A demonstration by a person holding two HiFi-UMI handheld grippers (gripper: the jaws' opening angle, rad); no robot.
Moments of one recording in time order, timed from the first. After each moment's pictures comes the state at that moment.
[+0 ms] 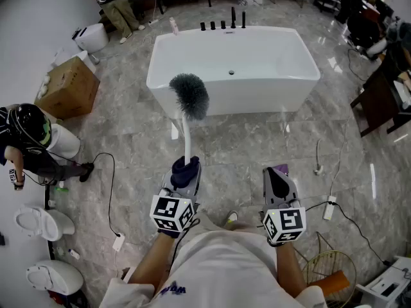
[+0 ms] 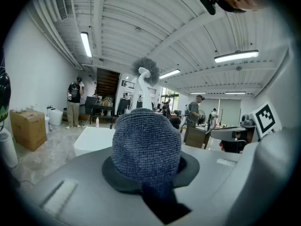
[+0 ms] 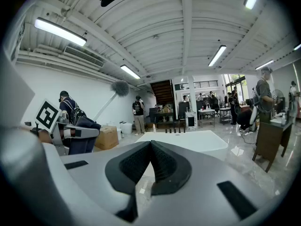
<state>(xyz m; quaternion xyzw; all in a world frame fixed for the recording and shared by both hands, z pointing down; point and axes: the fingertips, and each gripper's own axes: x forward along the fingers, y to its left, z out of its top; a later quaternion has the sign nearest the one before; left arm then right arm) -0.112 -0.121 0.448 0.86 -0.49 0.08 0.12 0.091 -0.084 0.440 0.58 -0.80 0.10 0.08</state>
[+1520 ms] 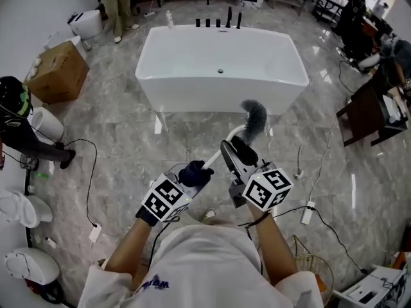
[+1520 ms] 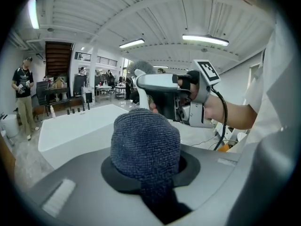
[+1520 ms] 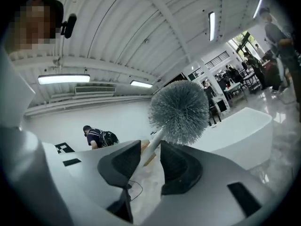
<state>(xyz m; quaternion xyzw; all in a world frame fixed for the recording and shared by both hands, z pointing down) -0.012 -0.070 0.479 0.93 -0.23 0.25 0.12 0.036 -0.145 0.397 0.41 -0.88 0.22 -0.06</state>
